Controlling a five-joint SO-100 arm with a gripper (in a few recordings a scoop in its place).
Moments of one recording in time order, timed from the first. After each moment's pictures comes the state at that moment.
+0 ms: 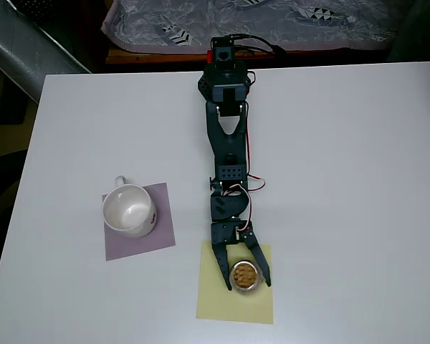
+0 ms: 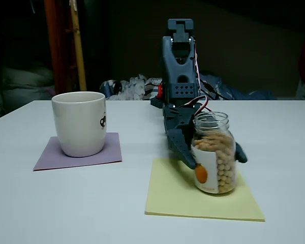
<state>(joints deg) -3.0 35.4 93.0 -49.9 -82.5</state>
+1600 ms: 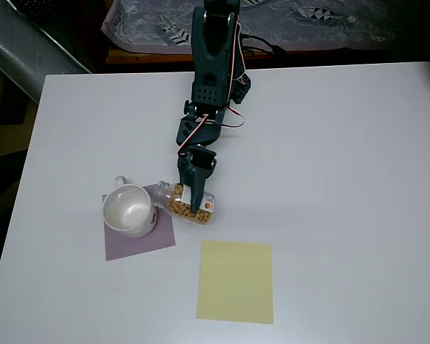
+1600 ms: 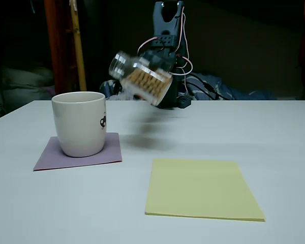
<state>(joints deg) 12.4 99.8 151.5 -37.9 -25.1</state>
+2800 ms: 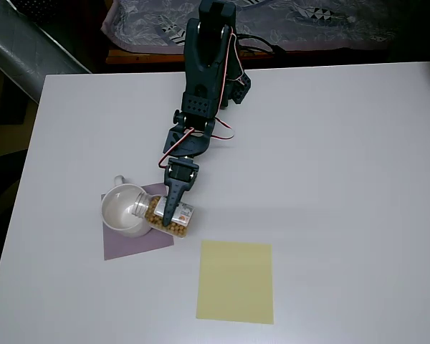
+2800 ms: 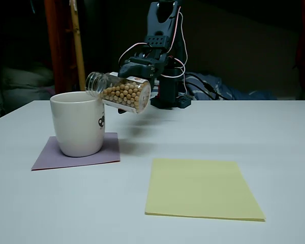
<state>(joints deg) 17.0 90.7 139.5 -29.4 -6.4</state>
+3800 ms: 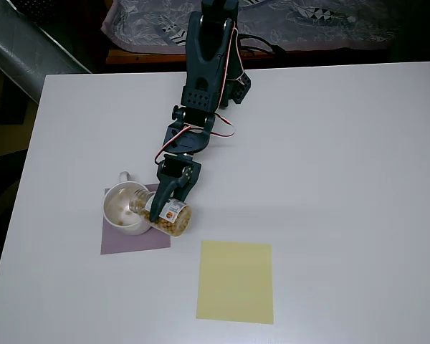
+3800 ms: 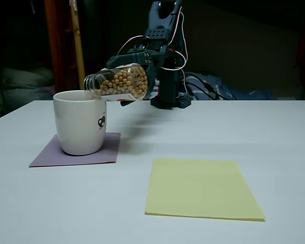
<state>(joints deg) 16.4 94.9 137.5 -21.4 14.2</state>
